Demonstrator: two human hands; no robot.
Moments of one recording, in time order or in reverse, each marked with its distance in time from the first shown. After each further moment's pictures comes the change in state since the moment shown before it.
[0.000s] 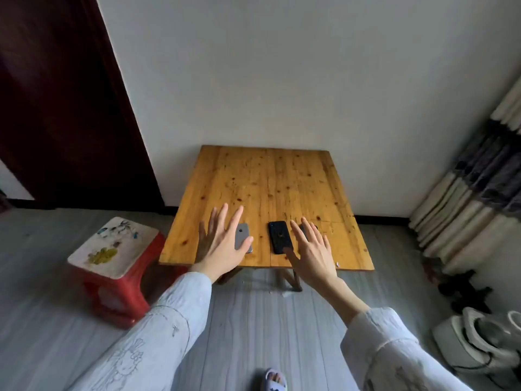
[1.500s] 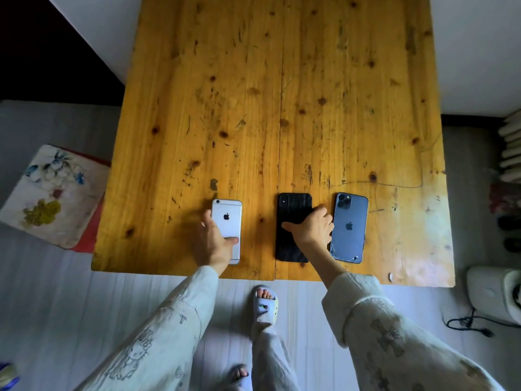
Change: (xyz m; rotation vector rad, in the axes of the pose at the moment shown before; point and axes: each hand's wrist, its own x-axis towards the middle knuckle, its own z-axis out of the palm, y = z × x) left_hand 0.191 -0.107 0.270 -0.302 -0.295 -0.973; right_hand 0.255 0.122 0.249 0.296 -0.433 0.896
